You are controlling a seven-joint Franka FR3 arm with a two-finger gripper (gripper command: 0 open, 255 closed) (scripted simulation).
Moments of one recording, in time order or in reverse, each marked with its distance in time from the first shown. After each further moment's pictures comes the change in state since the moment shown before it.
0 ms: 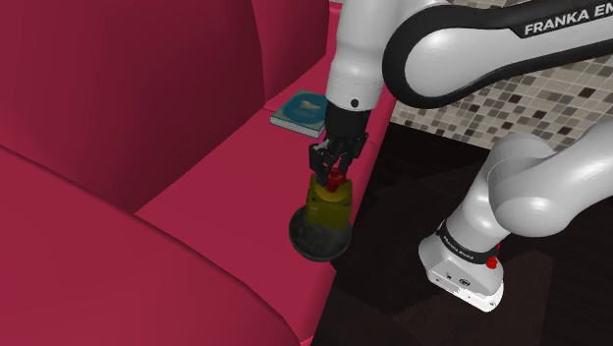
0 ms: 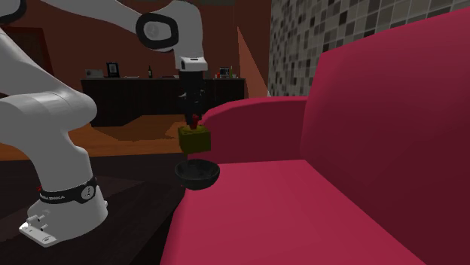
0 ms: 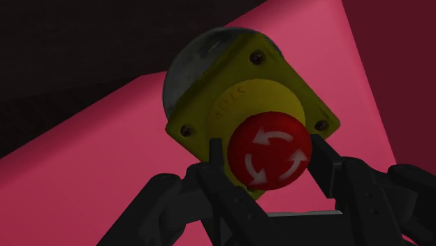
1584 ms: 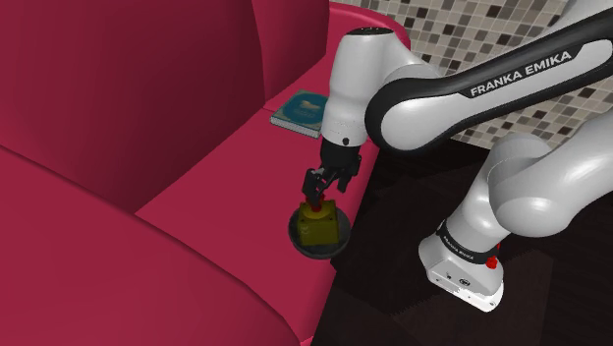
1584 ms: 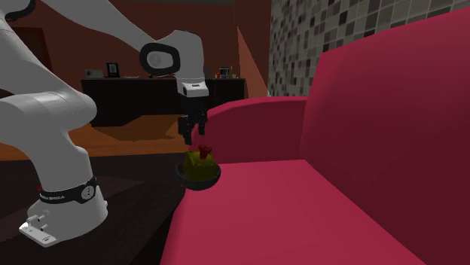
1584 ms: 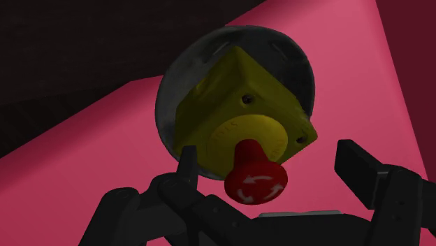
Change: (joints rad) arm 0.008 0.097 0.038 -0.123 0.037 0.220 -0.026
